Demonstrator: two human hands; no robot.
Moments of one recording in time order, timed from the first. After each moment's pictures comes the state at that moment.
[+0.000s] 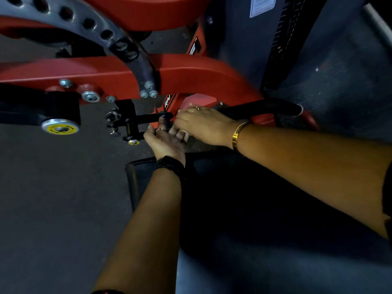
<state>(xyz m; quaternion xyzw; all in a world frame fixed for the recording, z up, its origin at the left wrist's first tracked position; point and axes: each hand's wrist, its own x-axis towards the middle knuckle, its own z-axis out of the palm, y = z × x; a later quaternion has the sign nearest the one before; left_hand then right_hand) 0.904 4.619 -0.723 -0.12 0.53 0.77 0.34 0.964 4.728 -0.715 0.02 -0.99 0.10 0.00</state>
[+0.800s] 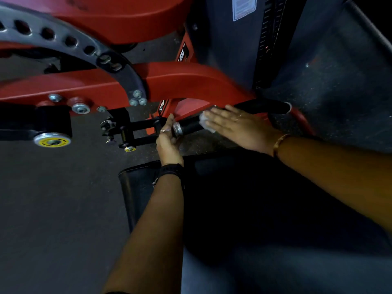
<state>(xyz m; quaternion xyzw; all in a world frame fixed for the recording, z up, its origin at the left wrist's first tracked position) 0.925 4.631 -0.720 0.00 0.69 0.65 0.30 1.064 4.779 -0.775 -0.01 -0.99 -0.03 0.13</state>
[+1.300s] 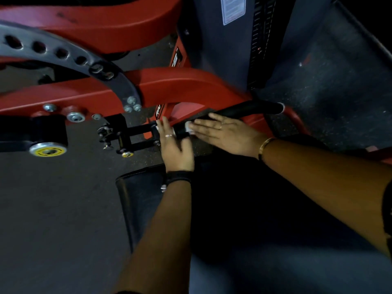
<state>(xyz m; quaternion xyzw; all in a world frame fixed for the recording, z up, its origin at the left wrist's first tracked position) 0.951 4.629 -0.726 0.27 0.84 0.45 0.15 1.053 4.769 -0.774 0.04 -0.99 -0.04 0.12</state>
